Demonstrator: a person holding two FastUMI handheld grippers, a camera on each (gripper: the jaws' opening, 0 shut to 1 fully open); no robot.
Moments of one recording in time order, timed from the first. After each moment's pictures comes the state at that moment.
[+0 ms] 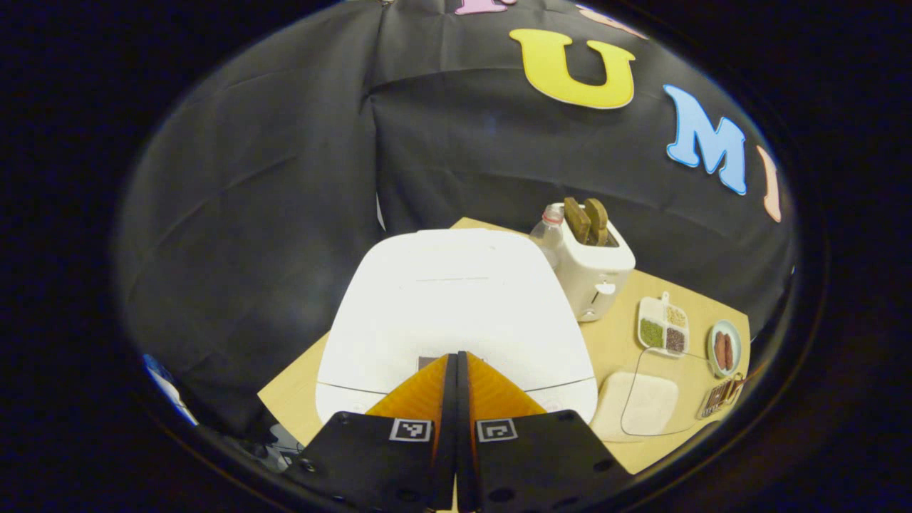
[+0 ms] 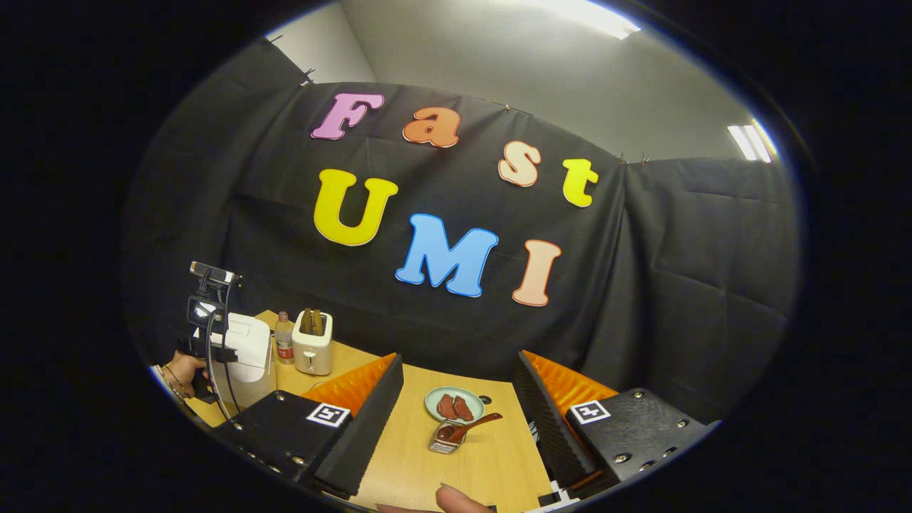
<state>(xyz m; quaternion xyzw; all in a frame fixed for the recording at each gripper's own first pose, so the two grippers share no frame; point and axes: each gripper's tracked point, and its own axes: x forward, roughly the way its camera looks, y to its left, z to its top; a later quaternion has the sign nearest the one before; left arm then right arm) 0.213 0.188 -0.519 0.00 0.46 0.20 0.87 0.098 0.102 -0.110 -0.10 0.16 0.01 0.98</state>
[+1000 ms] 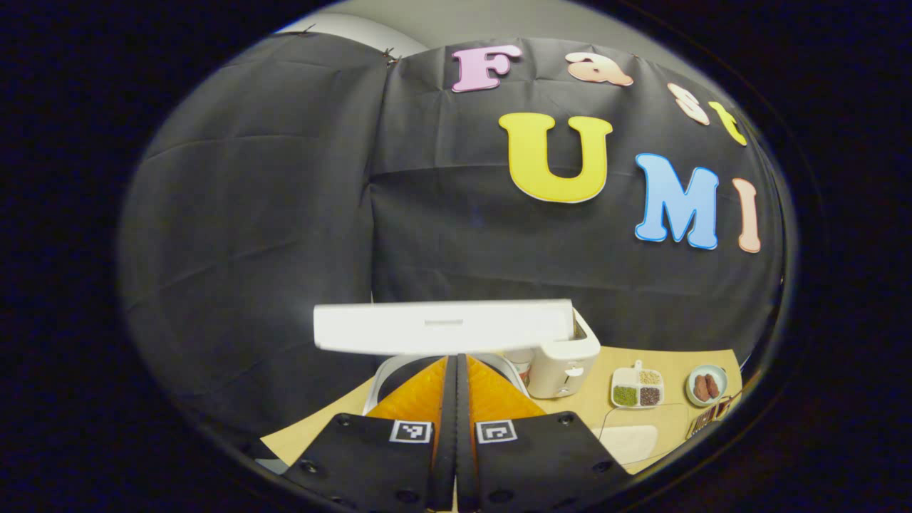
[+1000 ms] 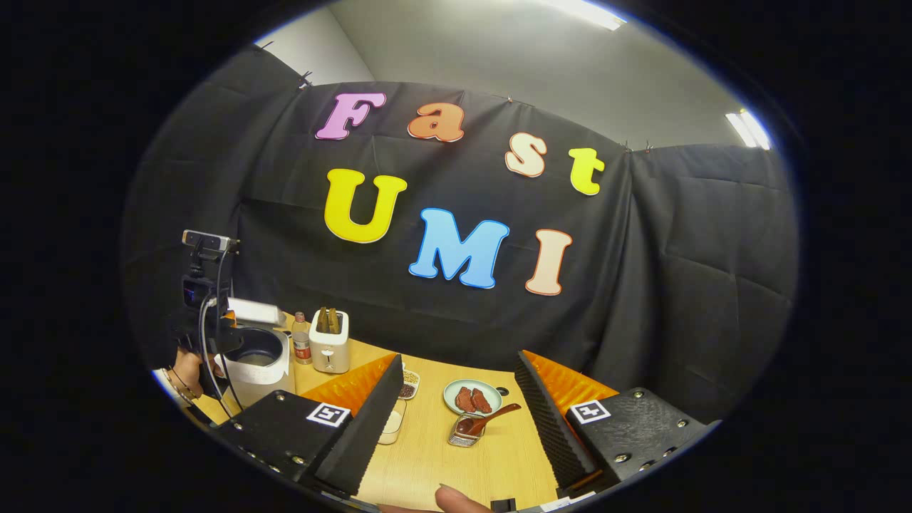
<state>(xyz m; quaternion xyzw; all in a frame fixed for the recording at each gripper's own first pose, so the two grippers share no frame) 0.251 0.183 -0.400 0.02 0.27 0.17 0.95 0.083 0.112 -0.113 -0.08 0.17 0.03 0.98</state>
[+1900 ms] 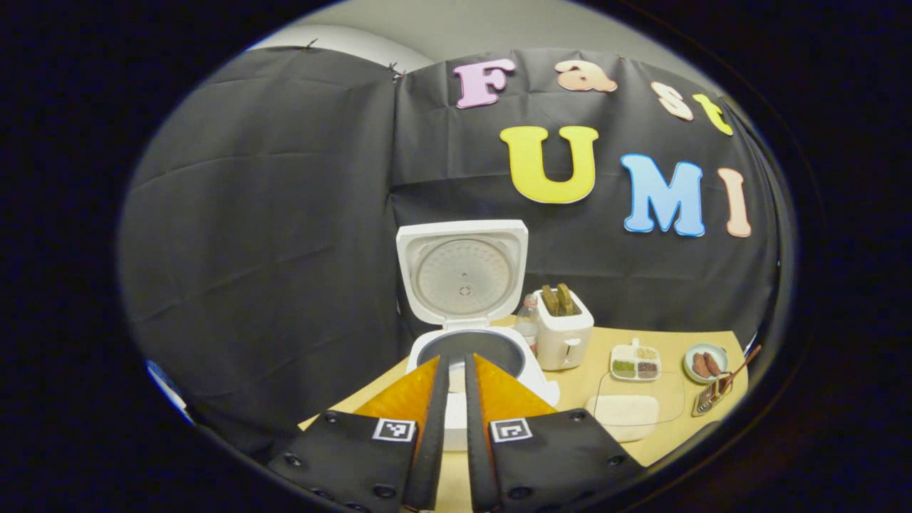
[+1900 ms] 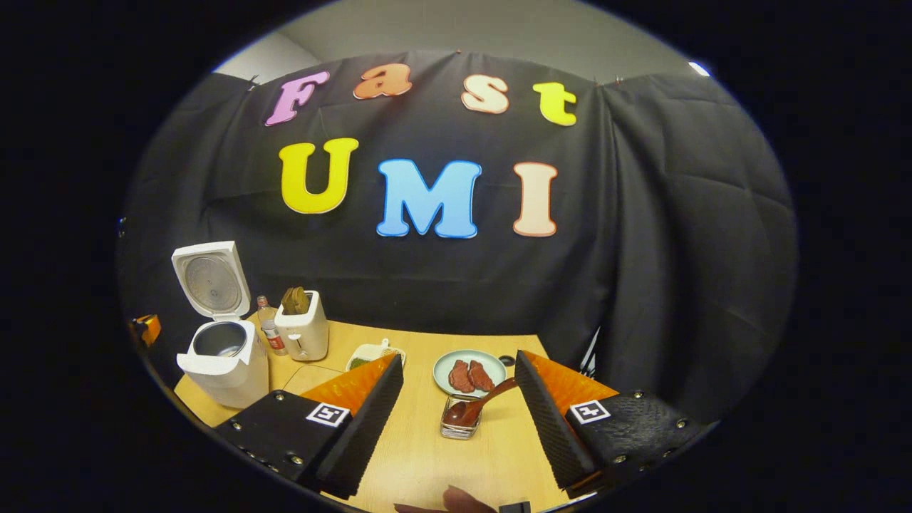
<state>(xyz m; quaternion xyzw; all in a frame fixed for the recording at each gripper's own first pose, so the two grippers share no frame) 0.130 0.148 -0.345 0.06 0.26 0.19 0.94 0.165 0.024 -0.271 0.04 0.25 0.03 0.97</state>
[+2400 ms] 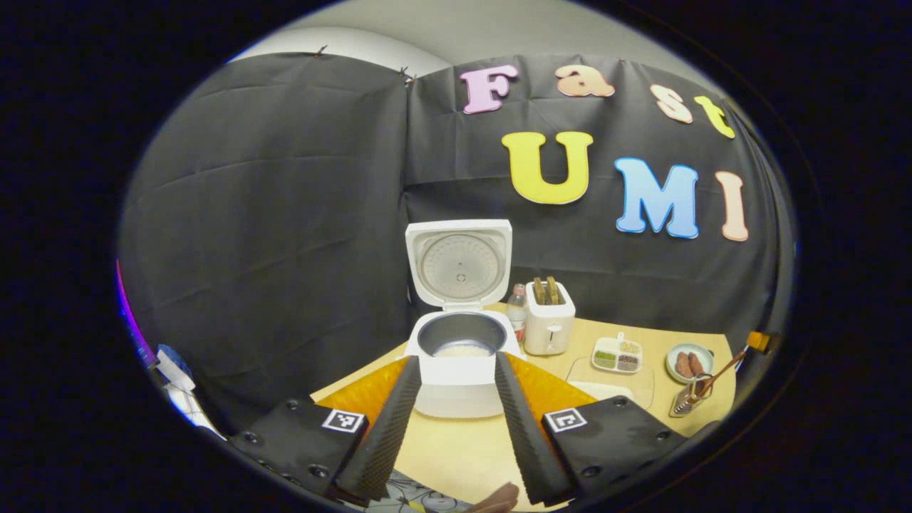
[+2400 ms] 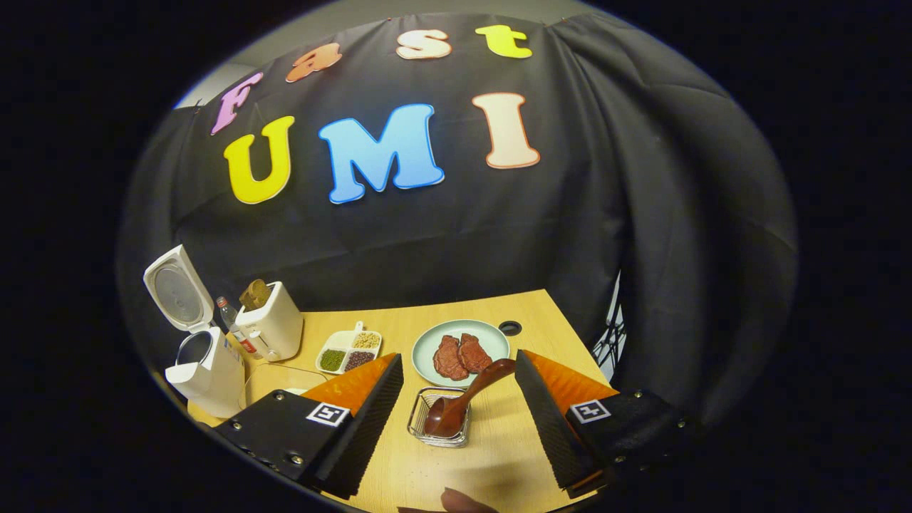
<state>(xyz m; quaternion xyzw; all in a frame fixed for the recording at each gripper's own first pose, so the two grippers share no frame) 0.058 0.074 -0.302 0.04 0.26 0.24 0.94 0.242 -0.036 -0.425 0.12 0.31 0.01 0.94</state>
